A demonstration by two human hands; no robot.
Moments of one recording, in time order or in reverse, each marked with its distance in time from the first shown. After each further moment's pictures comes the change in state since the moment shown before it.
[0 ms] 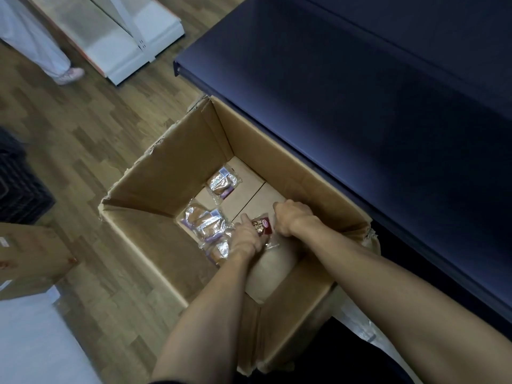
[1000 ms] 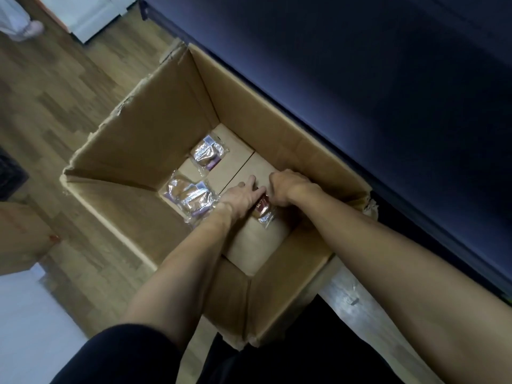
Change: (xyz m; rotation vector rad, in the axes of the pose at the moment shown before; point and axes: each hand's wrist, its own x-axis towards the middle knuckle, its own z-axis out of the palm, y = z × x) left_hand 0.024 0.012 -0.018 0.716 -0.106 0.705; right_hand 0.018 0.018 0.013 0.020 -0.054 0.033
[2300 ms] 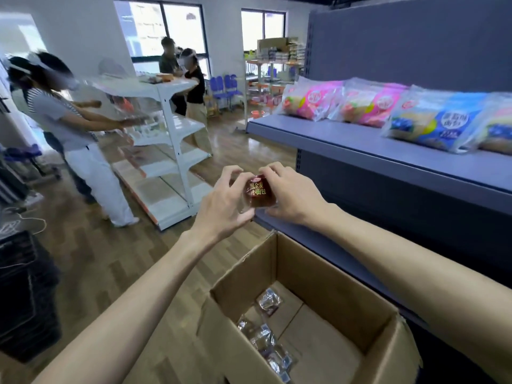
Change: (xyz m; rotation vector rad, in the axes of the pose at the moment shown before) left_hand -0.327 -0.104 -0.272 -0.033 1.320 0.020; right_hand -0.233 -0.193 -0.227 -0.283 1.234 -0.510
